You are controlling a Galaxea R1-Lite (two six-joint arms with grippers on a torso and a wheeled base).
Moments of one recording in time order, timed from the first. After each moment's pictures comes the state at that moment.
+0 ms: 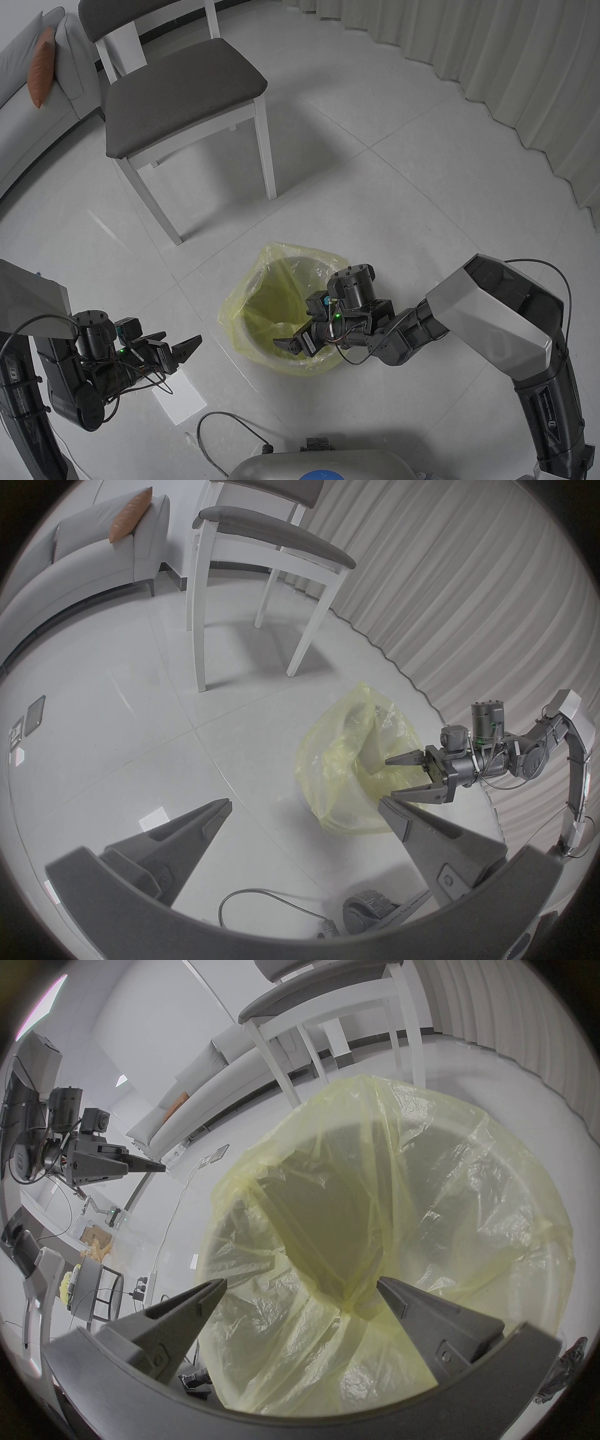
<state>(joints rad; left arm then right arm) -0.08 2.15 -0.22 -1.55 -0.35 -0.18 0.62 2.54 -1.47 -0.51 0.22 -0.12</state>
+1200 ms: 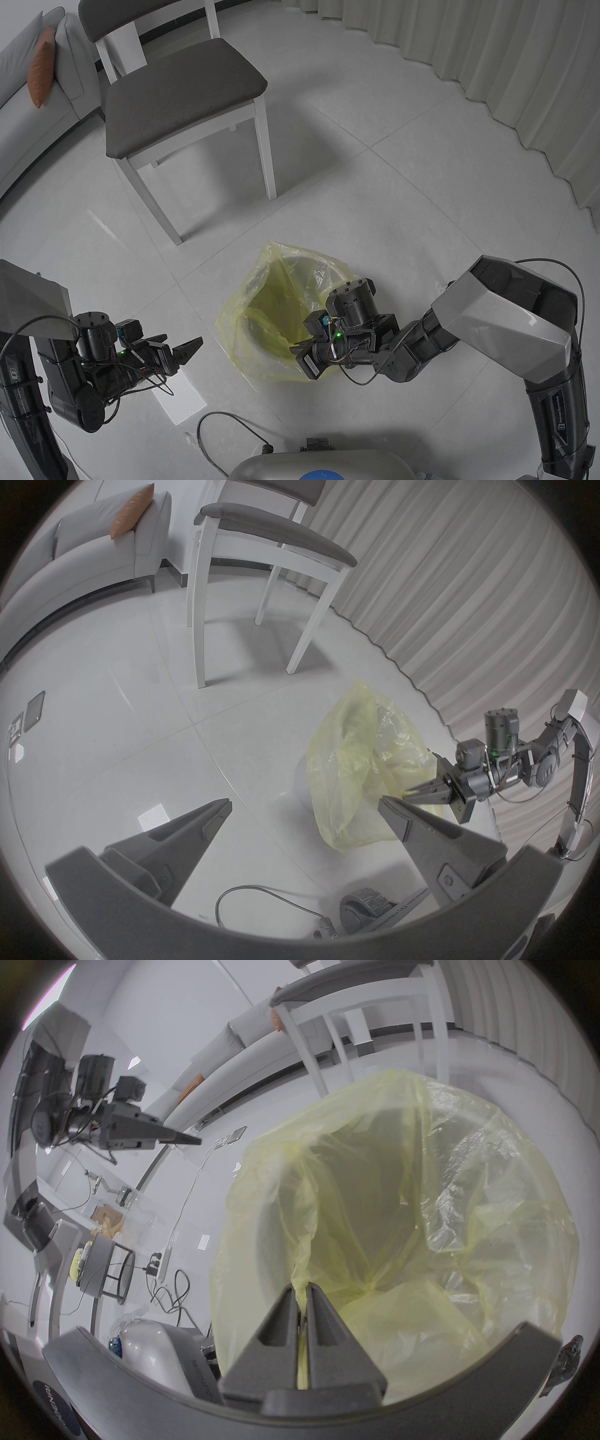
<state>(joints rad) -0.08 2.16 -0.21 -1.55 -0.35 -0.20 0.67 2.45 -1.28 -0.53 0.22 -0.17</state>
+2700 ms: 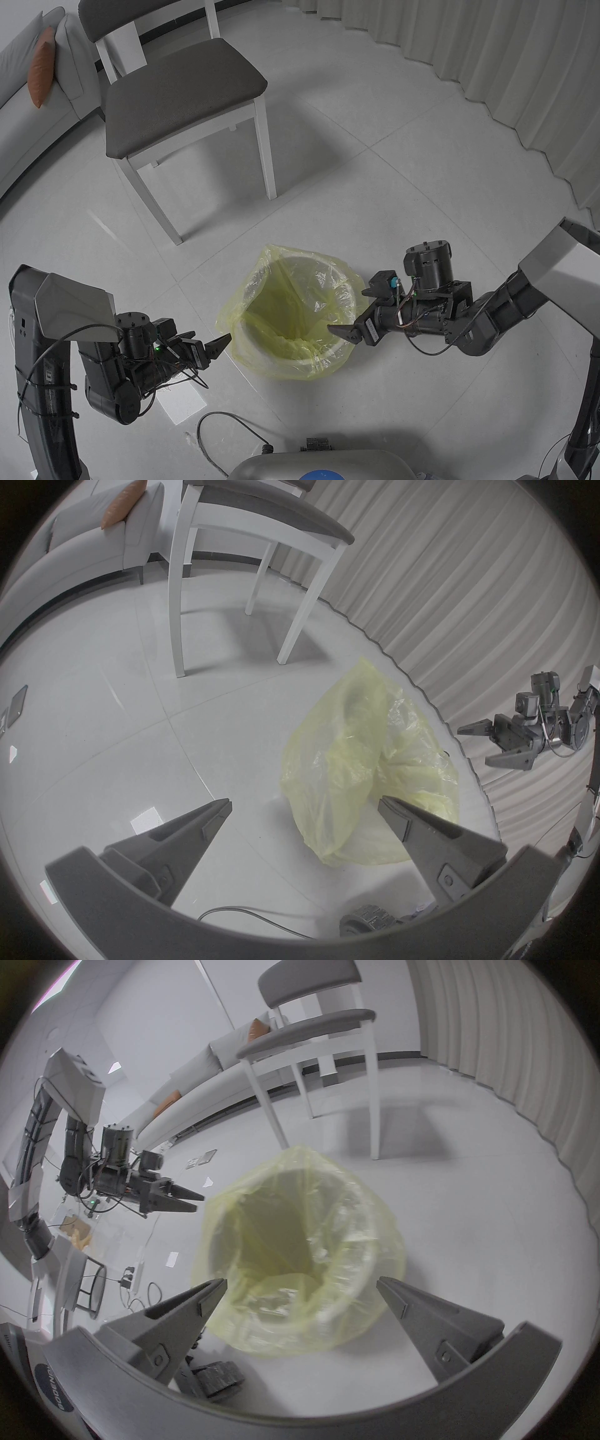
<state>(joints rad) -0.18 2.36 -0.44 -1.55 -0.29 -0.23 0.48 2.16 -1.02 -0.62 0.21 -0.24</state>
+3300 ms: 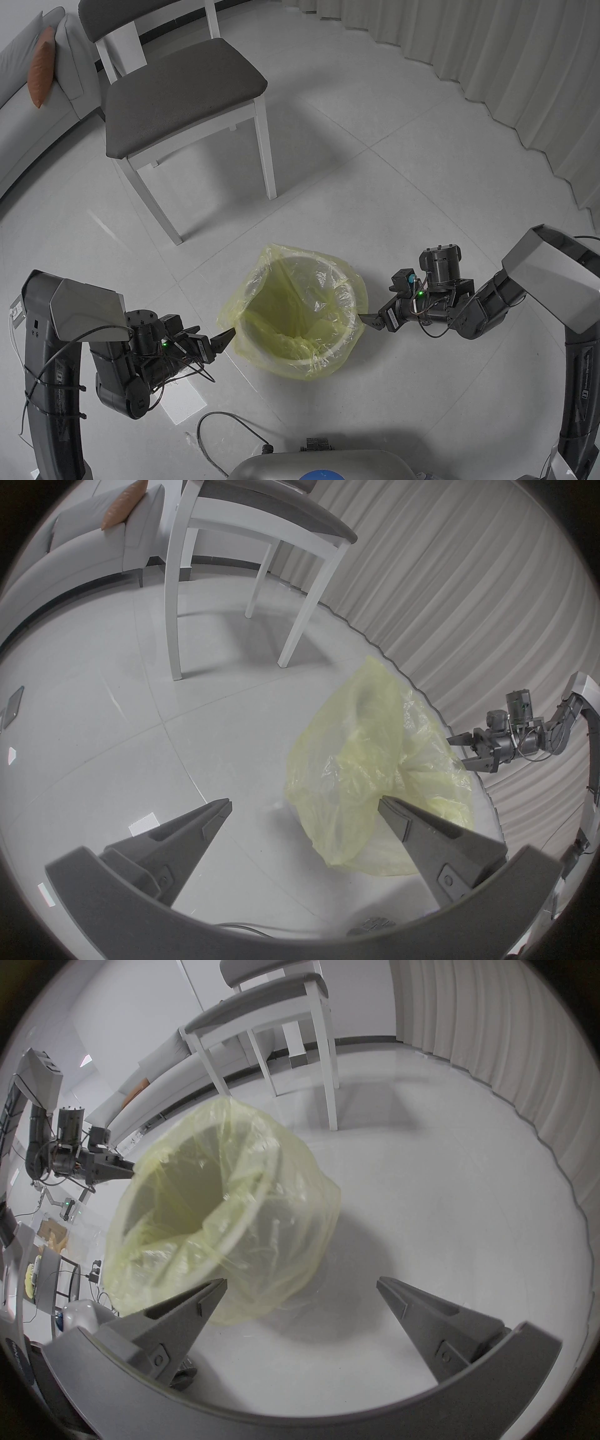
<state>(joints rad) -0.18 2.43 -0.54 -1.55 -0.28 -0.23 0.32 2.36 -1.17 -0.62 0.22 -0.29</state>
